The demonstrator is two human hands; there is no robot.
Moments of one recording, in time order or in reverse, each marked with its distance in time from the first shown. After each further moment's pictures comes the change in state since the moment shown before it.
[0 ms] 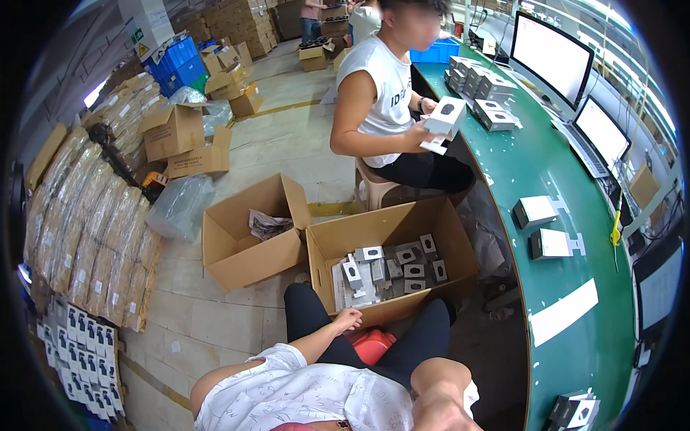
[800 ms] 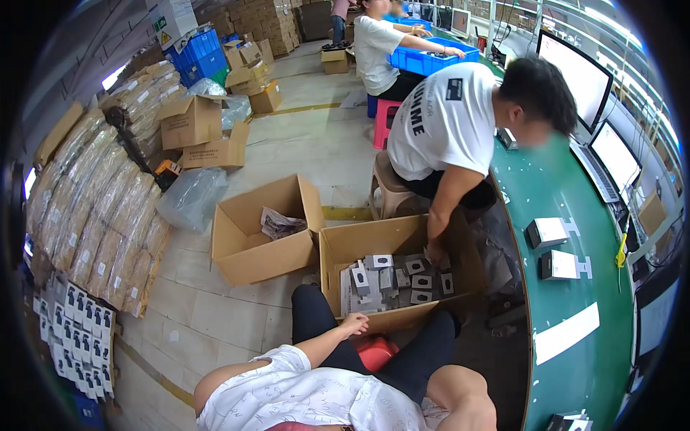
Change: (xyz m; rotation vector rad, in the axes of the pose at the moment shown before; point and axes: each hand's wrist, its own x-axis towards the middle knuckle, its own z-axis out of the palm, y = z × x) left_hand 0.002 -0.006 -0.004 -0.102 0.032 -0.012; right_hand 0.008 -0.008 -0.008 0.456 -0.210 0.200
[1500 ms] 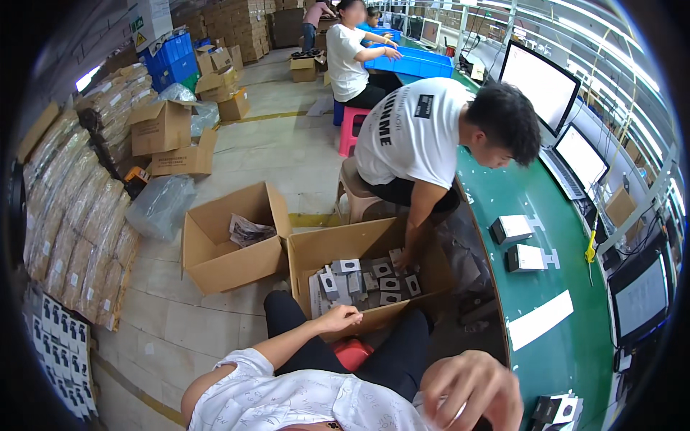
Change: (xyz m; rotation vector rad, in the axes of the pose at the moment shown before) left_hand -0.080 0.111 0.012 0.516 -0.271 0.823; right_hand -0.035 -0.050 0.001 -0.115 0.165 0.332
